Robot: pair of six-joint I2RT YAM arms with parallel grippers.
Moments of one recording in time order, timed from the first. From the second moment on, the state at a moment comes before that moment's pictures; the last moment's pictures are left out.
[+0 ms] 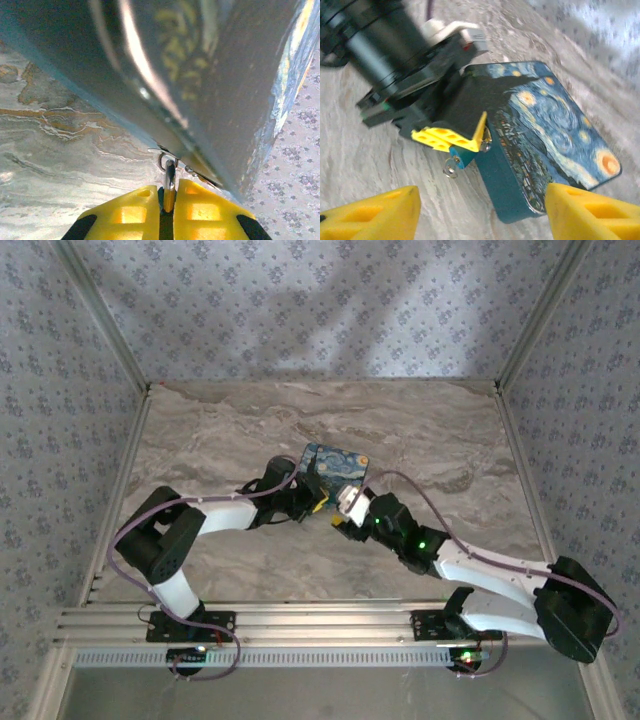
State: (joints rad) left arm -0.69 1.69 0.78 0.23 0.33 -1.40; right arm 0.89 1.11 0.47 0.18 0.17 -0.33
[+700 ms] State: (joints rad) left arm -0.70 1.69 0.79 0.22 0.33 -1.46; right arm 0.94 1.39 0.43 0.43 0.26 -0.57
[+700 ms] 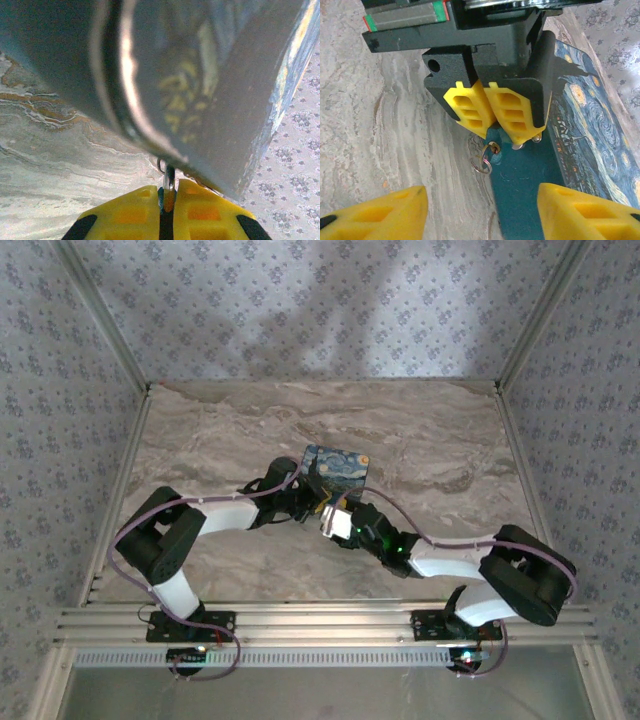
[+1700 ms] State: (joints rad) left arm -0.71 1.71 0.79 0.23 0.33 -1.47; right arm 0.95 1.55 0.47 0.57 0.32 -0.54
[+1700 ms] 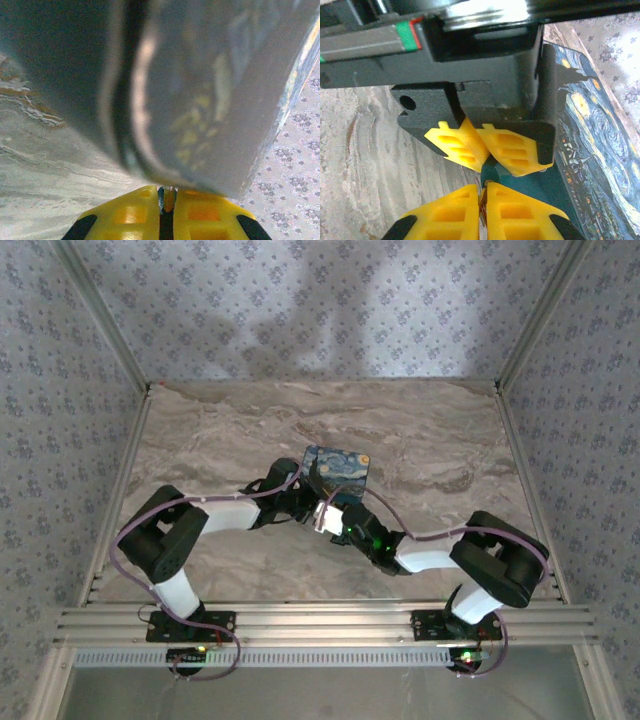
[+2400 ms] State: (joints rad) left arm -0.71 1.71 0.80 0.24 0.32 -1.49; right arm 0.95 1.55 0.47 0.62 0.36 -0.34
